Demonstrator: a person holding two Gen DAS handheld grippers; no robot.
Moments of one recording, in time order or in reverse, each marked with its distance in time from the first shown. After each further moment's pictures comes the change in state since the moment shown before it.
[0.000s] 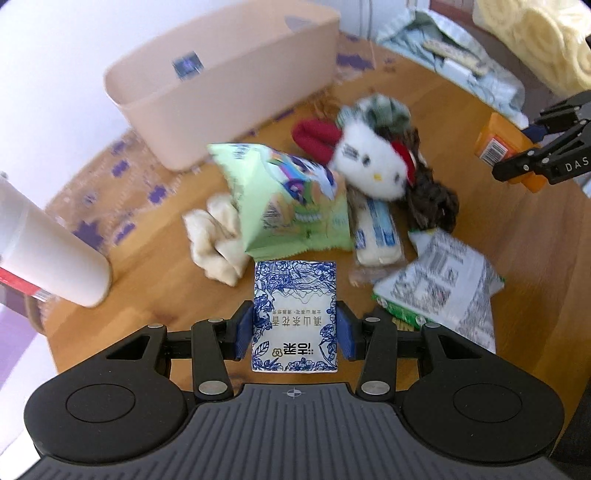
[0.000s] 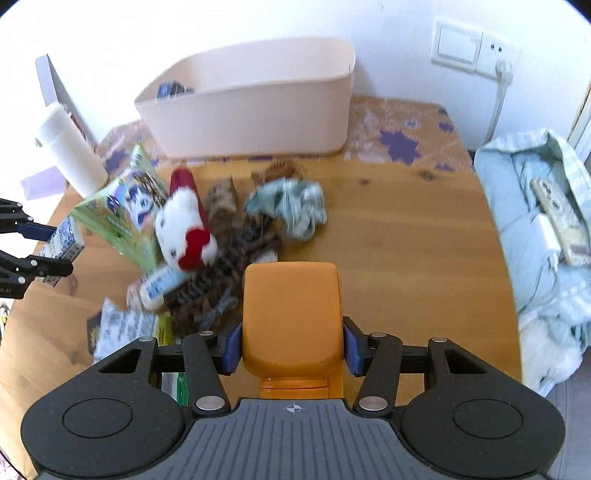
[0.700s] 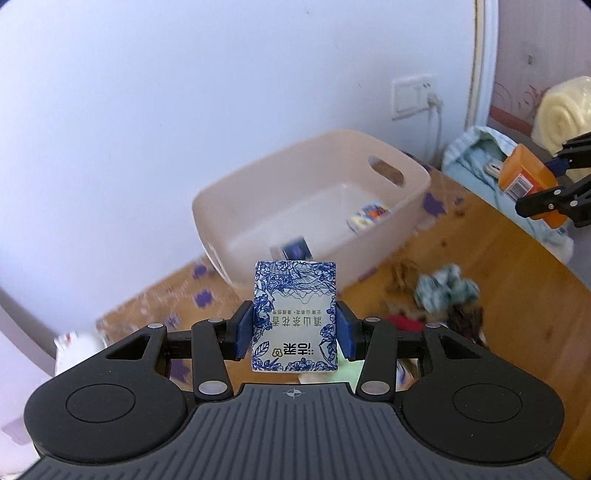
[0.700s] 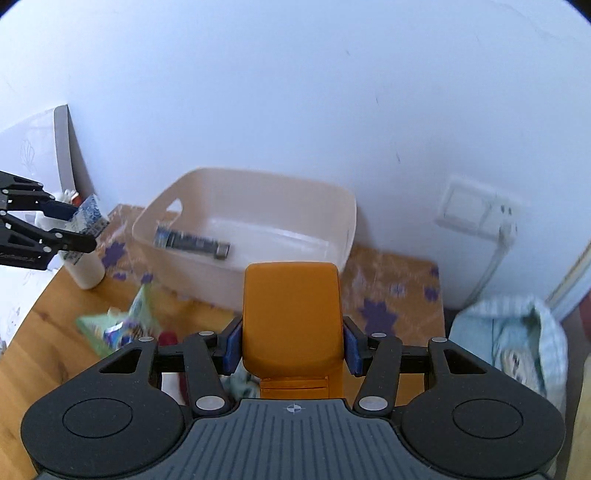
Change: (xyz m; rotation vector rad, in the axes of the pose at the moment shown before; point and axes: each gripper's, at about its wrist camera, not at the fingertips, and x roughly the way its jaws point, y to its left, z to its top) left arm -0.066 0.063 0.103 -0.067 -0.250 0.167; right arm -0.041 -0.003 0.135 -0.206 -0.230 -0.029
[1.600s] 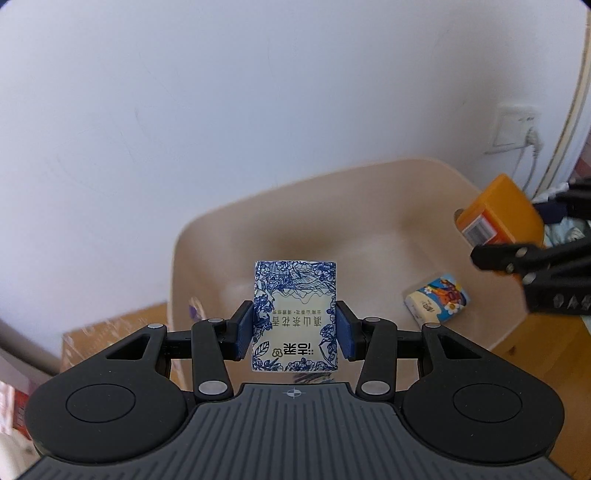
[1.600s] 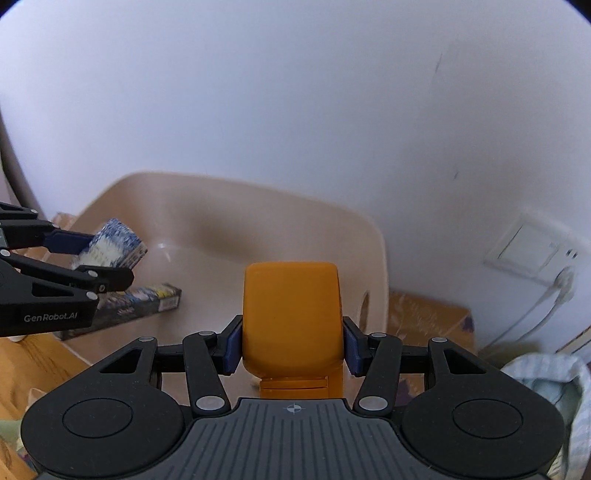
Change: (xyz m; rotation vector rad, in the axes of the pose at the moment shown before) left arm 0.150 0.019 0.078 -0.187 0.095 0.089; right arm 0.171 -0.003 0.074 -0.008 0.099 -0.048
